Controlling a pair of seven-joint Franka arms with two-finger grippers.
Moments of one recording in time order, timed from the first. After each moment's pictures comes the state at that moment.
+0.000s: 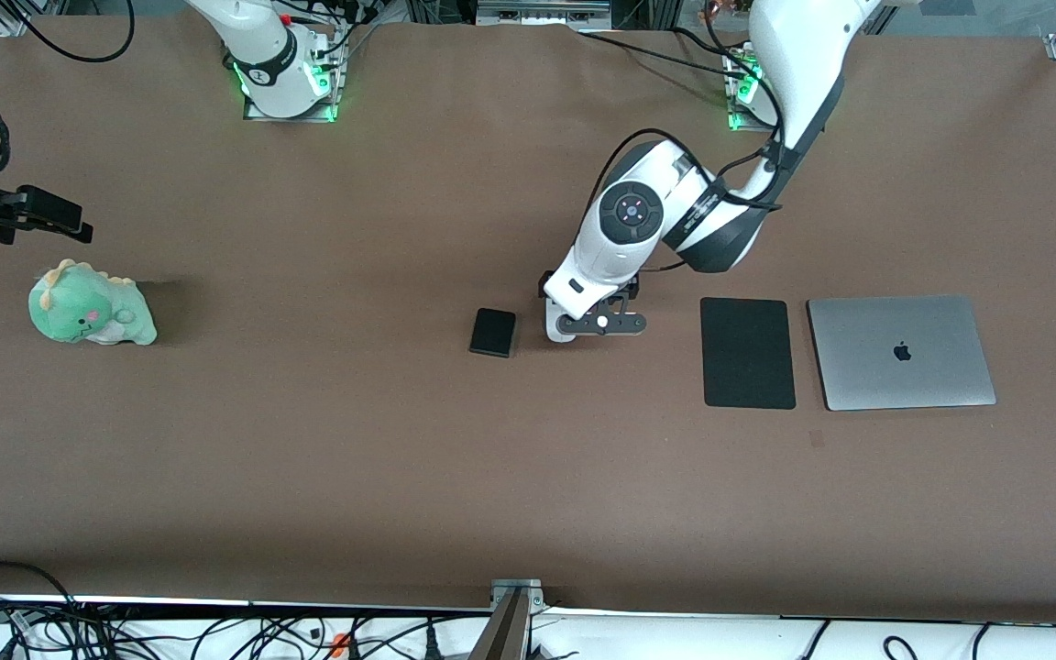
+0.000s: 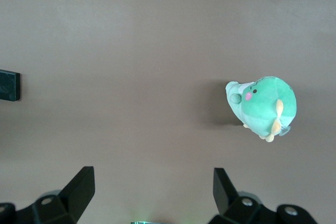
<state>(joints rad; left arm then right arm) -0.37 0.59 -0.34 -1.66 0.05 2.19 -0.73 0.03 0.13 -0.07 -1.46 0.04 1.47 -0.06</state>
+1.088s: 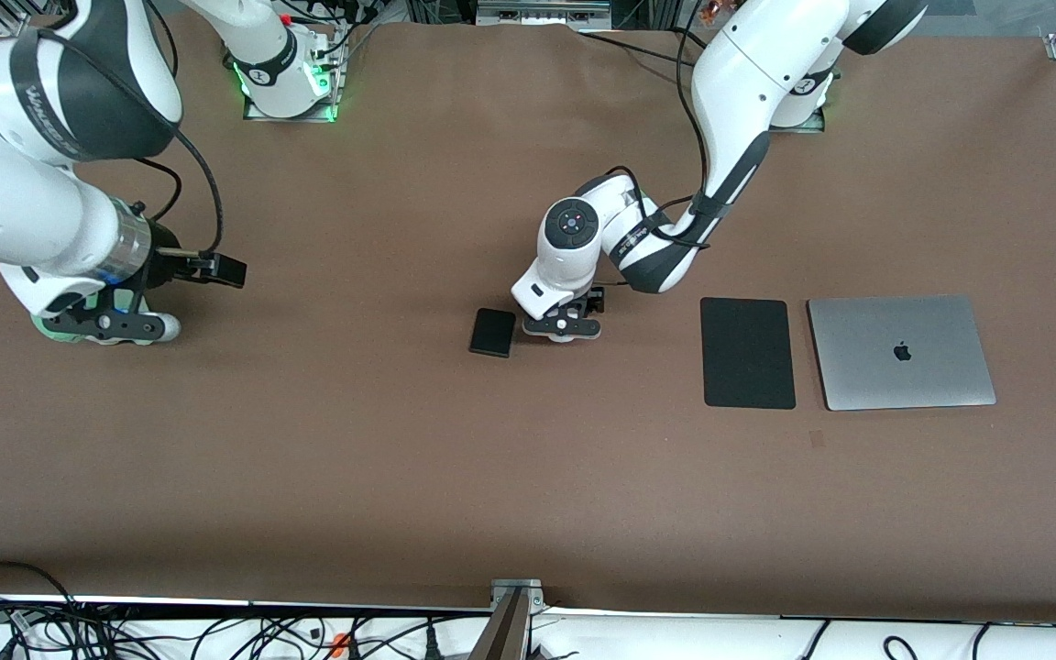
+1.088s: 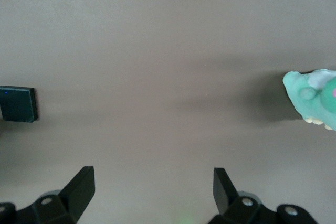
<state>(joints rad) -0.45 0.79 -0.34 -1.66 0.28 2.39 -0.86 0.25 0.29 -0.07 -1.47 0.04 1.57 0.26</state>
